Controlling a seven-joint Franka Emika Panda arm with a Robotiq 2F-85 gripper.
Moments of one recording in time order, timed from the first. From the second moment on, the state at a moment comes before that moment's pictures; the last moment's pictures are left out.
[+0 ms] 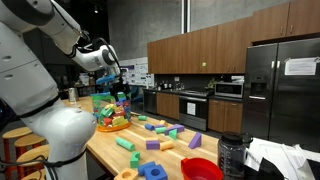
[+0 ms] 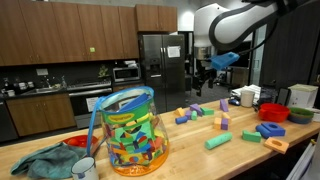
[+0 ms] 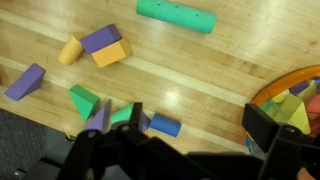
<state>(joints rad) 0.06 -0.47 0.35 -2.43 -0.07 2.05 0.33</state>
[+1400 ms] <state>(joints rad) 0.05 -0.20 0.28 -2.44 -0.20 2.17 0.50</state>
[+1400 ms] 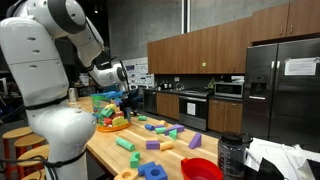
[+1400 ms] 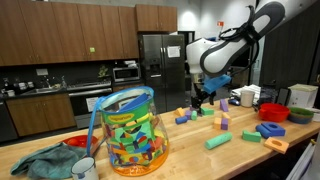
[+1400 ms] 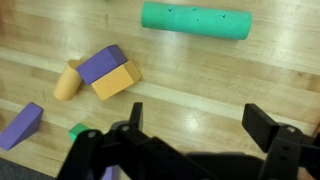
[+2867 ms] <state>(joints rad) 0.07 0.04 0.17 -2.50 -0.53 2.78 0.81</state>
